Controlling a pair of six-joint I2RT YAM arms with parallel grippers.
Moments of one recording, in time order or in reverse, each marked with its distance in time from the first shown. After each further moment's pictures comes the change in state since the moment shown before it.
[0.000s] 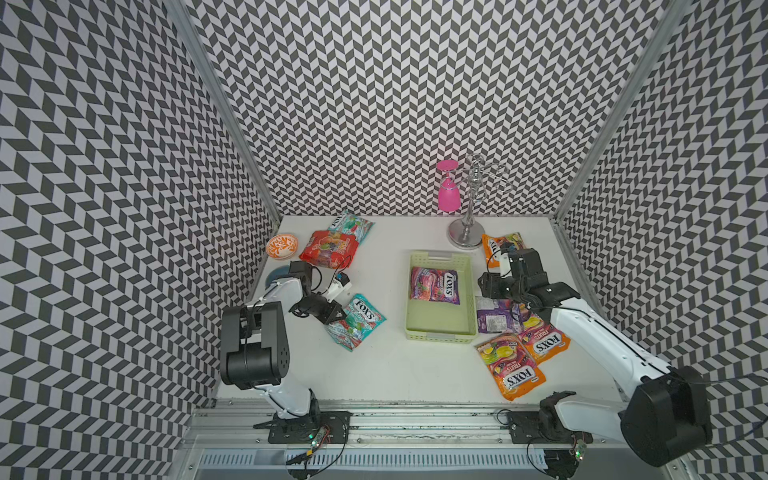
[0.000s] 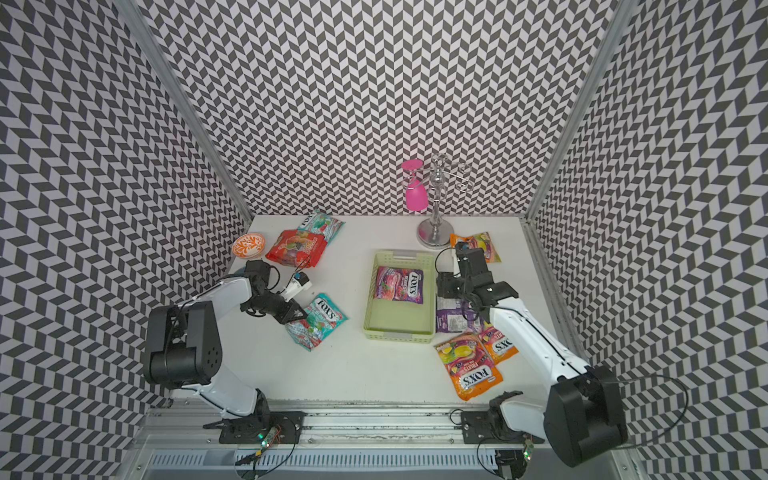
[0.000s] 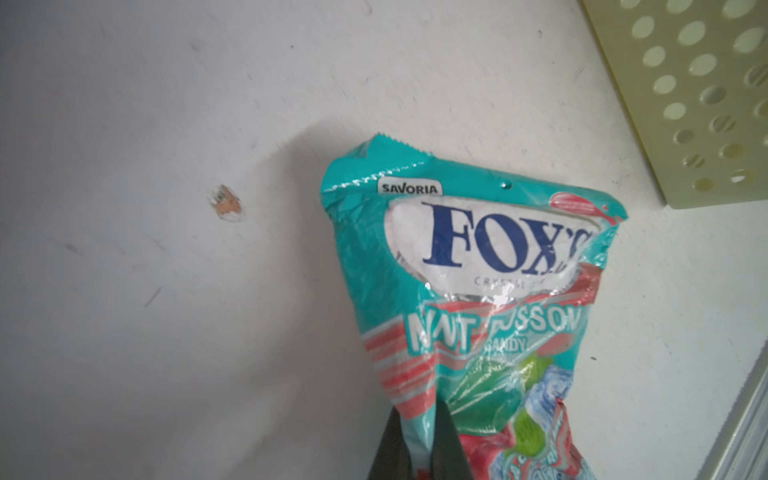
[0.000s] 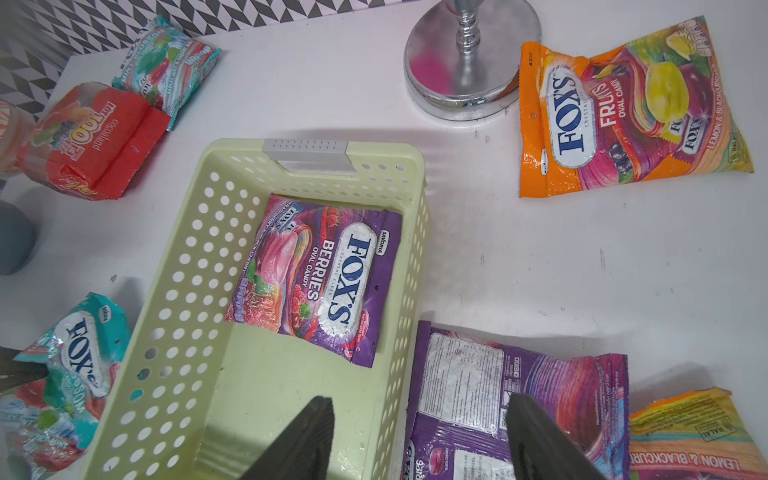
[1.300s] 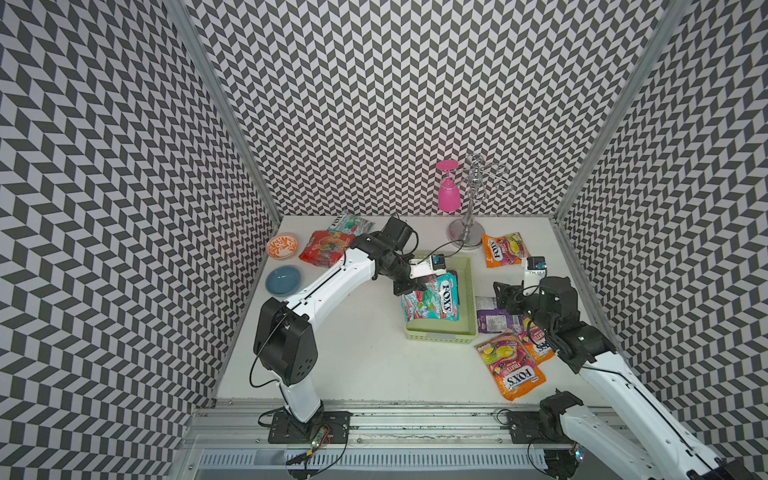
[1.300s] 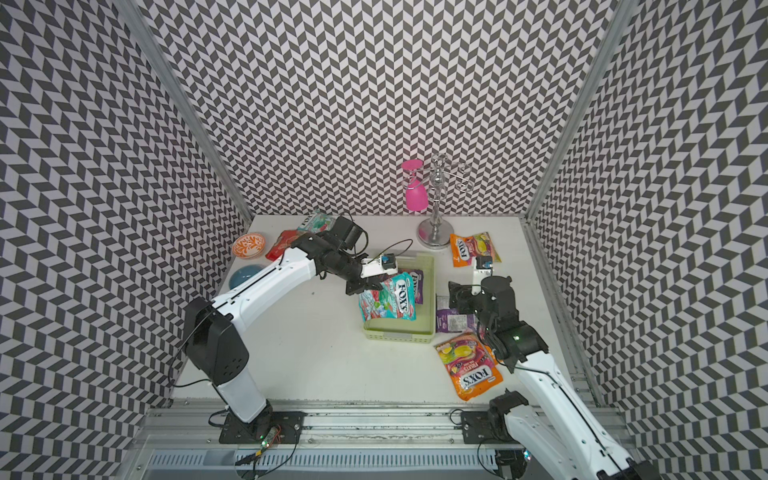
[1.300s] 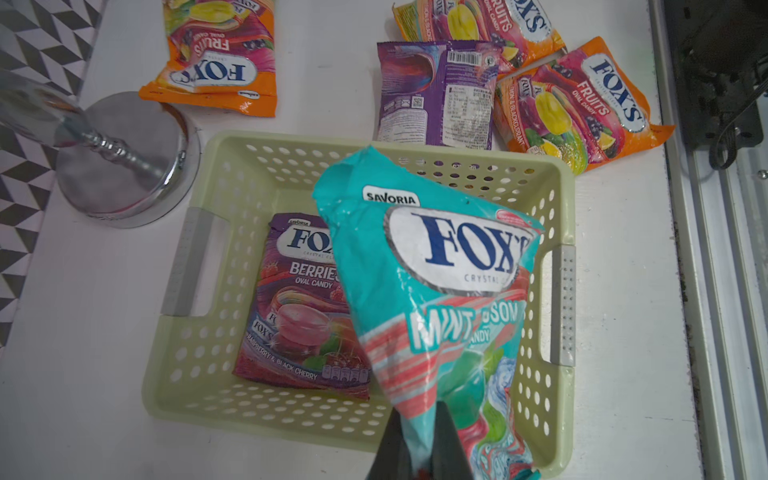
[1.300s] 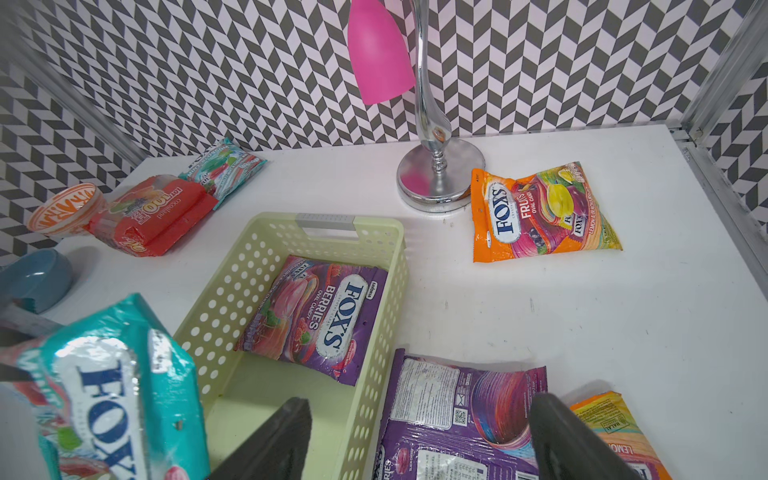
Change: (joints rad) left arm -0.708 0.147 0.641 -0.164 -0.053 0.101; right arm -0.006 -0.426 -0.260 0.153 0.103 -0.071
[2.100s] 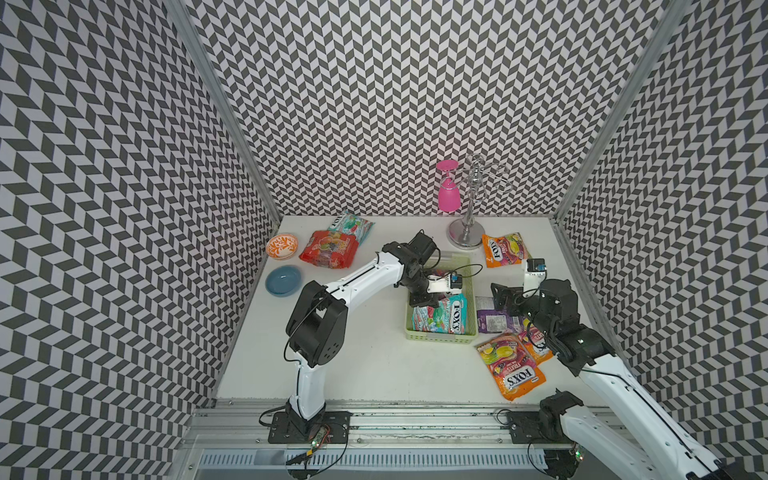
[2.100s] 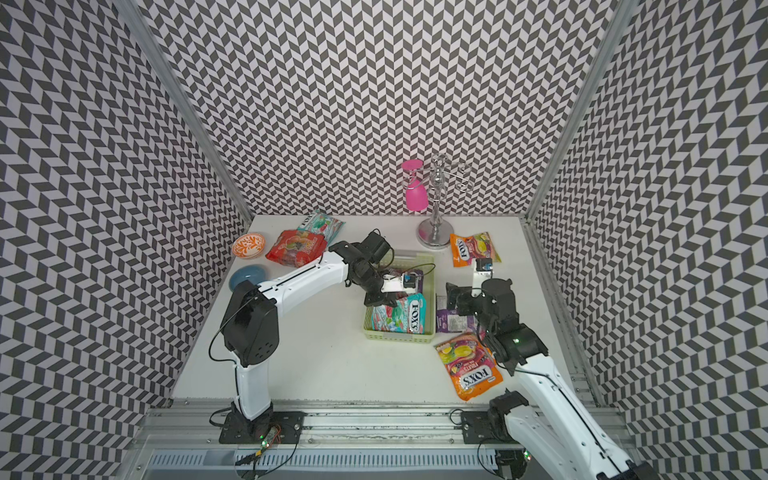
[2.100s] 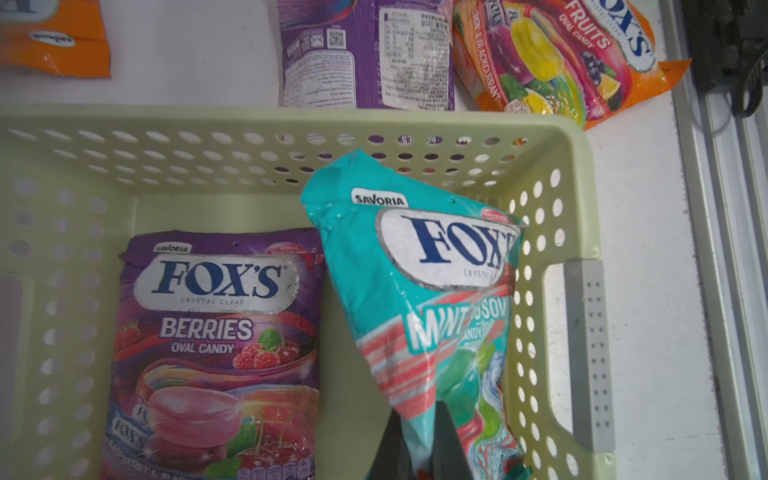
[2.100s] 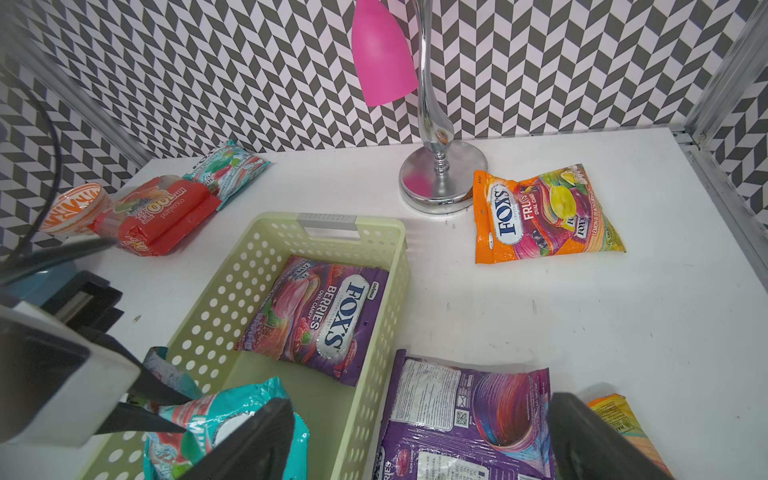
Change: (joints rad) left arm -0.092 0.194 0.040 -0.004 -0.014 0.039; right arm 0.000 -0.014 -0.031 0.030 -0.006 -0.008
